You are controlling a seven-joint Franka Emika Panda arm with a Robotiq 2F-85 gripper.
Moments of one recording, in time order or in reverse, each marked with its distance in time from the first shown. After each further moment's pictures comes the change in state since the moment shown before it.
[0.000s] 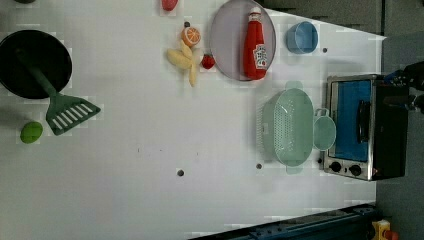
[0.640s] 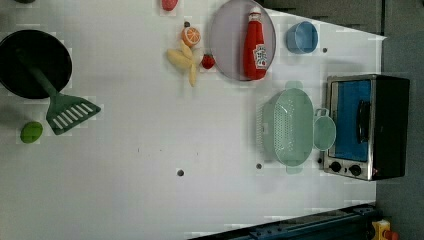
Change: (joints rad) arm -0.010 -0.559 -0.012 -0.182 -0.041 -0.192 0.066
